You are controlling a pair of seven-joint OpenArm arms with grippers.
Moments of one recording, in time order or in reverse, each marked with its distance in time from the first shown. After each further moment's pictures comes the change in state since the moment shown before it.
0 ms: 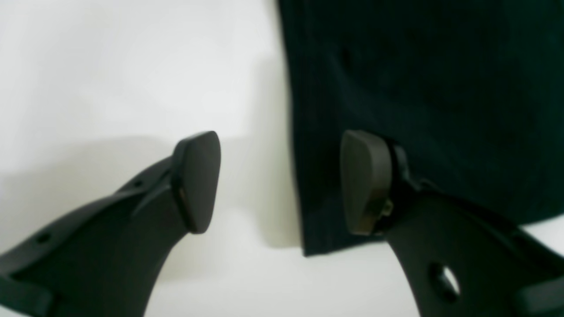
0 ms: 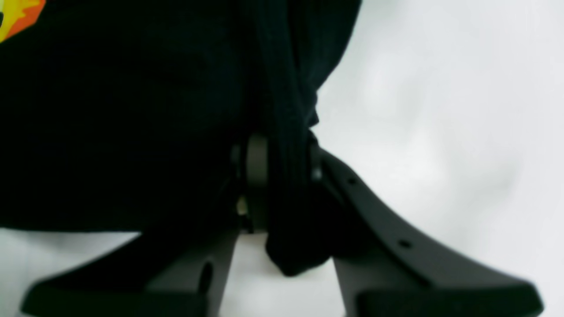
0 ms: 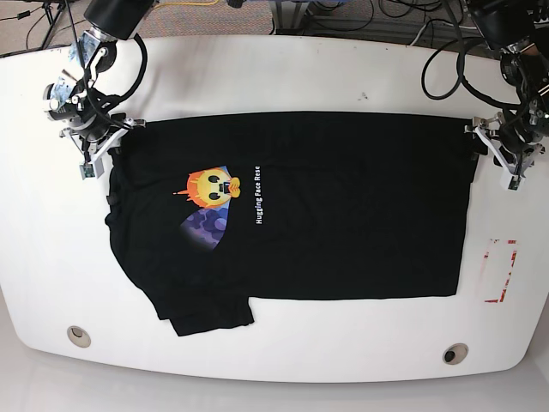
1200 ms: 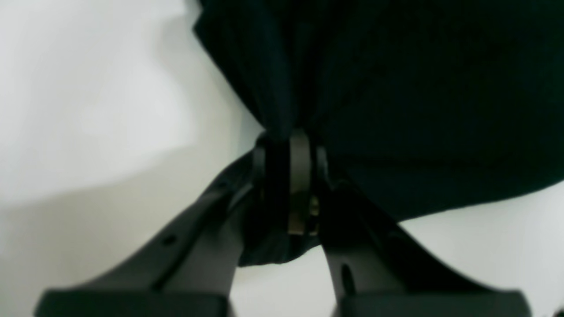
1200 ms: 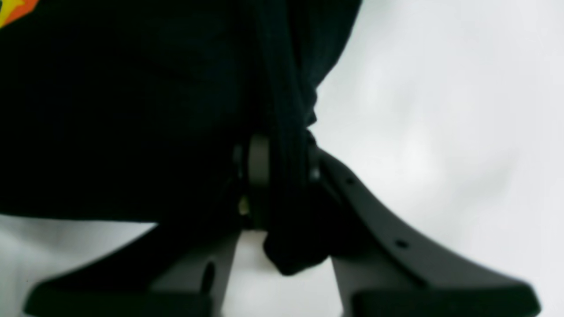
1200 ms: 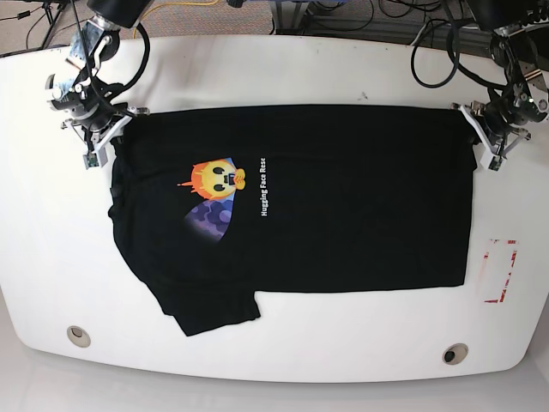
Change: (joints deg) left arm 8.9 0.9 3.7 5.1 3.5 -0.4 -2.6; right arm -5.9 -0.7 -0.2 5.9 0.0 0.2 -0.2
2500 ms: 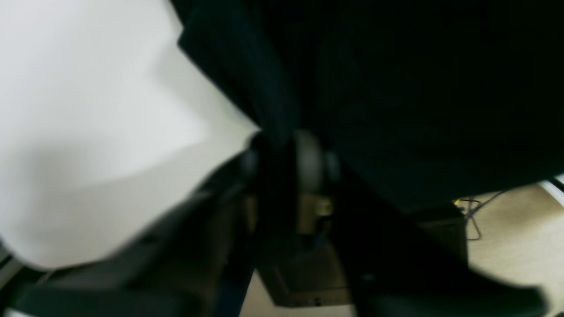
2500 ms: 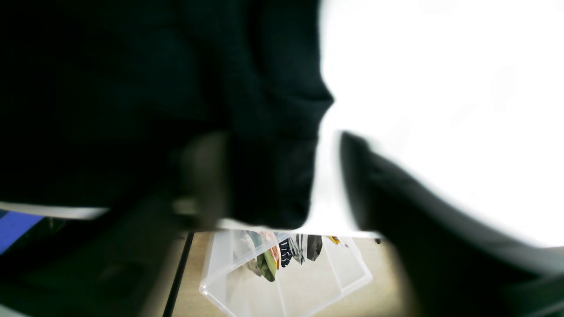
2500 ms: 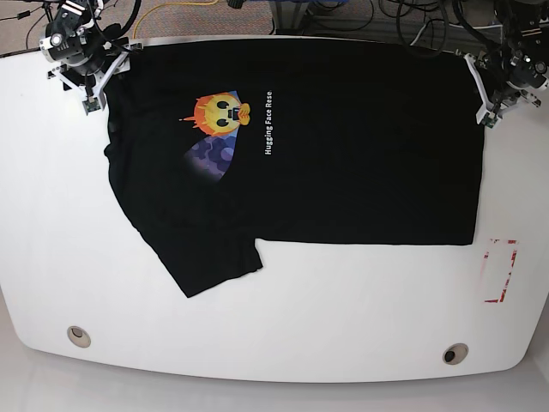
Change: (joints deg) left arm 12.3 -1.6 0.3 15.3 2.3 0.2 8.8; right arm -16.5 -0.1 0.2 16.2 -0.6 0.0 -8.9
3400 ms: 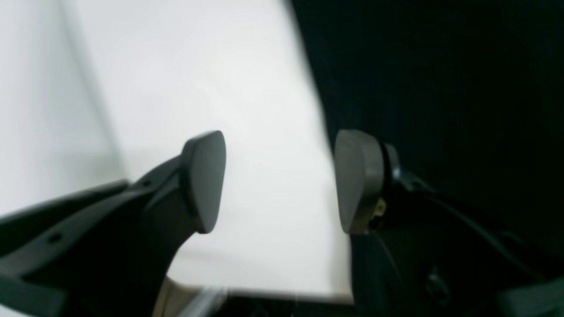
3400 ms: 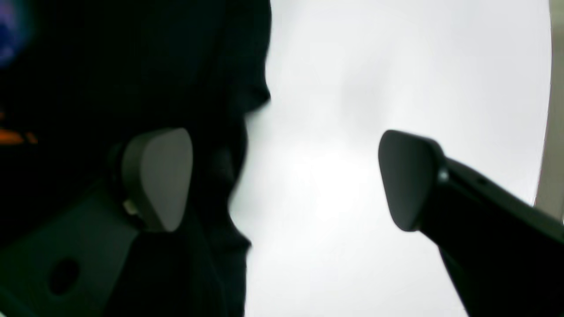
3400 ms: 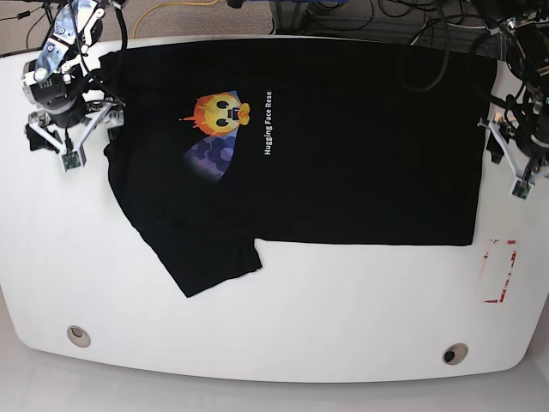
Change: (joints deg) left arm -20.3 0.4 -4.1 6.8 0.5 0.2 7.2; right arm 14.9 2.6 -0.6 3.0 -0.7 -0.2 -0.2
